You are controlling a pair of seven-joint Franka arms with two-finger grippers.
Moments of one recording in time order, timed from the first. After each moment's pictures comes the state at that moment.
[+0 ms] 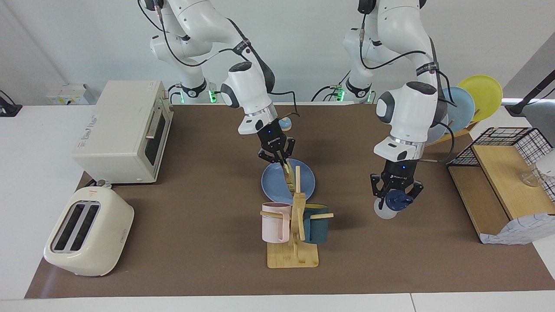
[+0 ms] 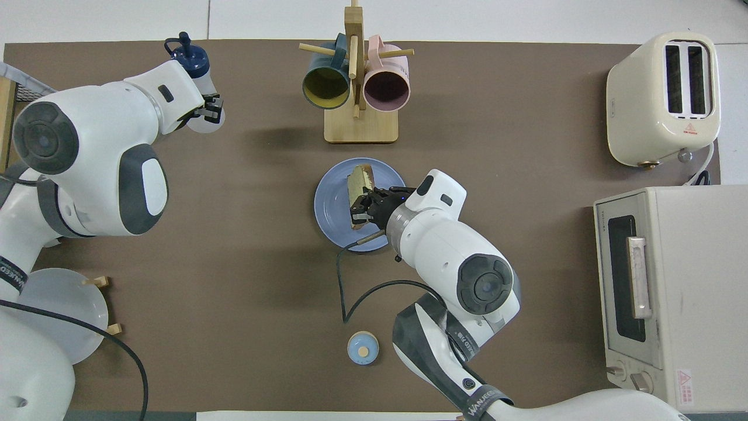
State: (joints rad) left arm -0.67 0.25 0.46 -1.87 -0.22 2.58 0.34; right arm 0.24 0.20 0.36 -2.17 -0.09 2.98 0.43
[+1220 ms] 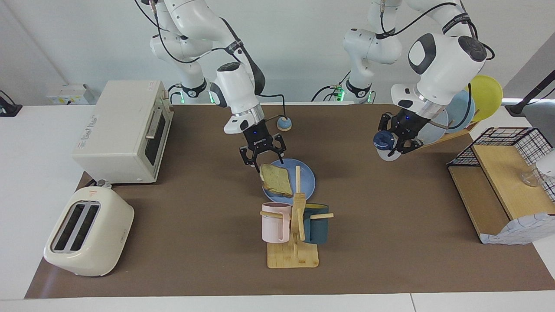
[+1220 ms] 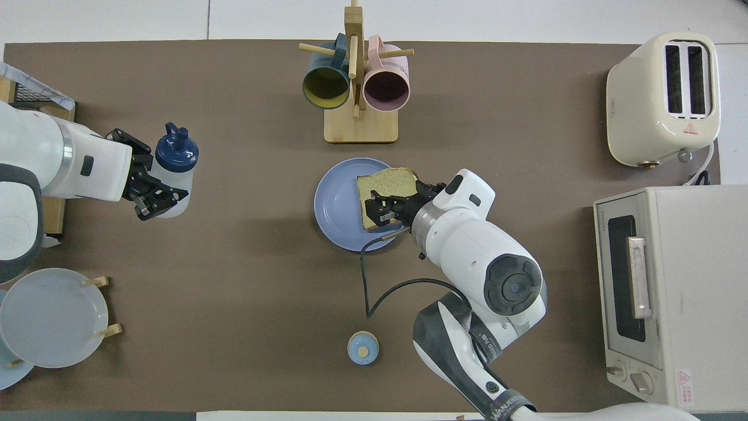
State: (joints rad) left arm -0.62 -0.04 0.44 -1.90 -0.22 1.91 1.05; right arm 0.18 0.13 0.37 -2.15 -0.09 2.82 0.43
